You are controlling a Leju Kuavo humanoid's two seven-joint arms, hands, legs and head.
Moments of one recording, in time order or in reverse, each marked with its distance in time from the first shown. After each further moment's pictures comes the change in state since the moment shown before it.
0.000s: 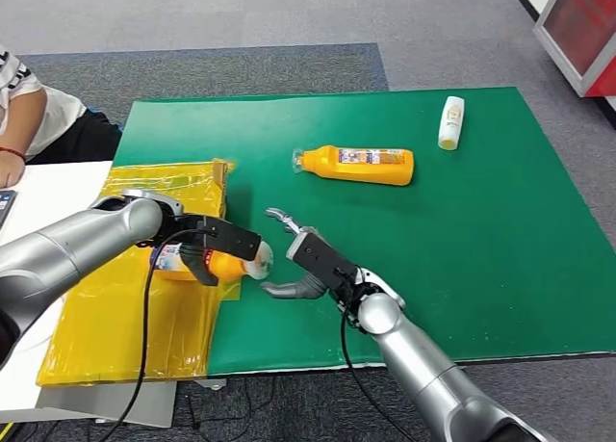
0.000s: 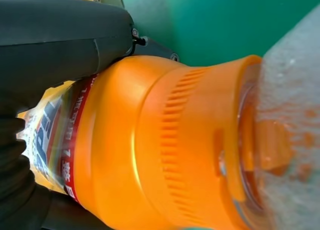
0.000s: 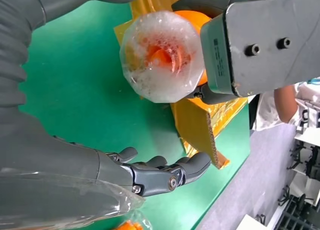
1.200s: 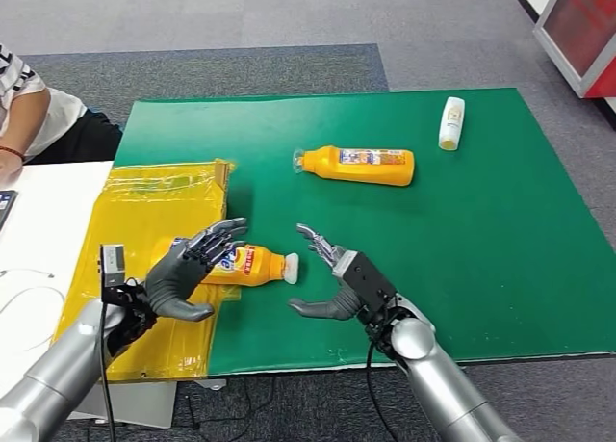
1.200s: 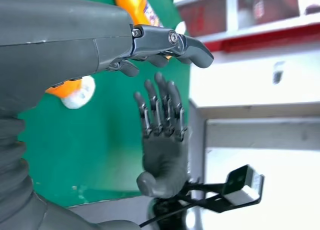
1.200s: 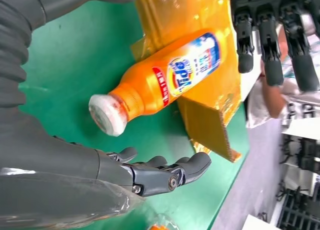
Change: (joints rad) left arm 0.761 0.058 0.954 -0.422 0.163 0.031 -0.592; right arm 0.173 -0.092 -0.090 -0.190 -0.113 0.081 -0.025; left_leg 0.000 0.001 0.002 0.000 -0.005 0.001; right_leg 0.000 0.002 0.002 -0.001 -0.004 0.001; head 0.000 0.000
